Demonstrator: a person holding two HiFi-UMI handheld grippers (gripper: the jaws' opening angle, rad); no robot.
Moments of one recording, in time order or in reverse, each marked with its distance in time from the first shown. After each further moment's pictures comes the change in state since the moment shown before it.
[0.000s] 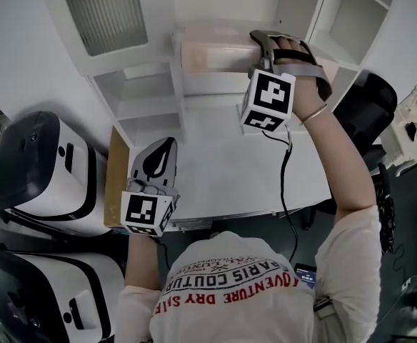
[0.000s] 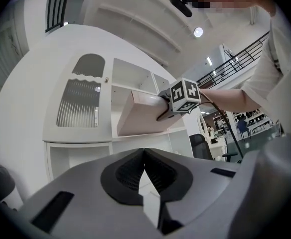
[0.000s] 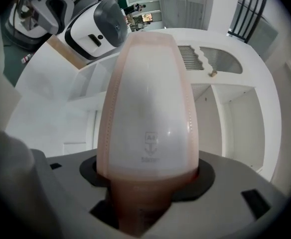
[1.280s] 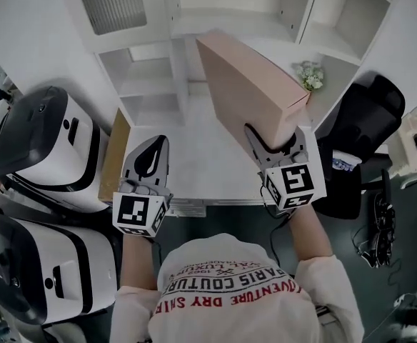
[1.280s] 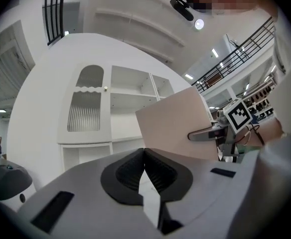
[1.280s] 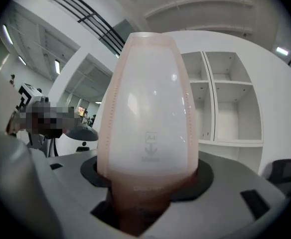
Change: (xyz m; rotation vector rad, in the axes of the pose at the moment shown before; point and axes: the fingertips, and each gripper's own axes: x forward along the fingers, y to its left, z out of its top) left arm -0.048 -0.051 0.011 0.026 0.023 0.124; right arm -0.140 0.139 -0.053 1.248 -0.521 0.151
